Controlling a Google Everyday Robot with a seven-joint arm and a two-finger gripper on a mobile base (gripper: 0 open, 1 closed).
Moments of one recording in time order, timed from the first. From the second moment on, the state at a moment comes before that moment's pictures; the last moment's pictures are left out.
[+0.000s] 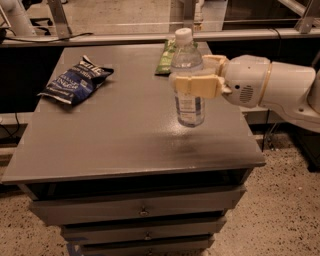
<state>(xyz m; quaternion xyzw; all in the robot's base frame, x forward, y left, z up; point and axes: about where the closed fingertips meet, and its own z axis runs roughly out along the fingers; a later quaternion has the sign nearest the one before) 0.525 -0.065 0.994 -0.38 0.61 0.36 0.59</state>
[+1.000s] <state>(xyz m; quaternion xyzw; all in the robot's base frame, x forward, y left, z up) 0.511 -0.063 0.956 -0.33 0.58 0.42 0.61</state>
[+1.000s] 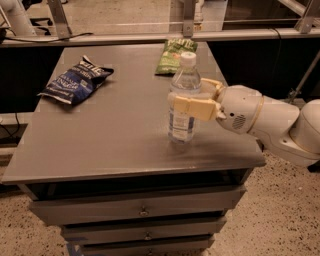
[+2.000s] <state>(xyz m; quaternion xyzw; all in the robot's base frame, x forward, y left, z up) 0.506 -0.061 0.937 -0.33 0.56 0.43 0.62</state>
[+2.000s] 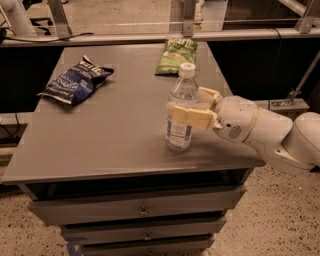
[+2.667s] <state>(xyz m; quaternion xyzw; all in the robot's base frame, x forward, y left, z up) 0.502 -0.062 0.934 -0.33 0.56 0.43 0.63</state>
